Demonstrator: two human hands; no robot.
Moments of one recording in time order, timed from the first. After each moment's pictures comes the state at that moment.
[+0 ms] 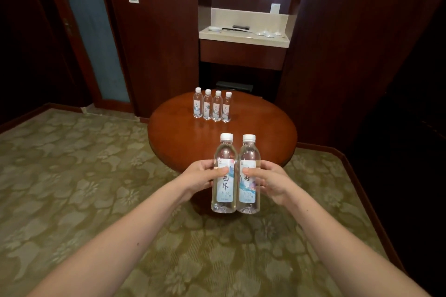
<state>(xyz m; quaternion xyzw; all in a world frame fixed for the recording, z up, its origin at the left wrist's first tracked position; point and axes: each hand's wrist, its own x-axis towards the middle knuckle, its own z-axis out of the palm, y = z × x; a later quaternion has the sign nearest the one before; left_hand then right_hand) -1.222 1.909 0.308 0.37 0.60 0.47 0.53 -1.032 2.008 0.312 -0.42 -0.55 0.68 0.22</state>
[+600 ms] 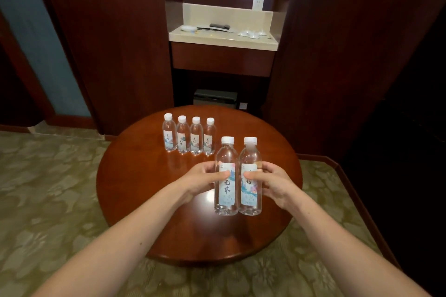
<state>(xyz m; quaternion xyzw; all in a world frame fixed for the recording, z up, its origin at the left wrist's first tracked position) -1.347 2.214 0.282 0.41 0.58 0.43 0.56 -1.141 2.282 0.298 -0.47 -0.54 0.65 0.27</state>
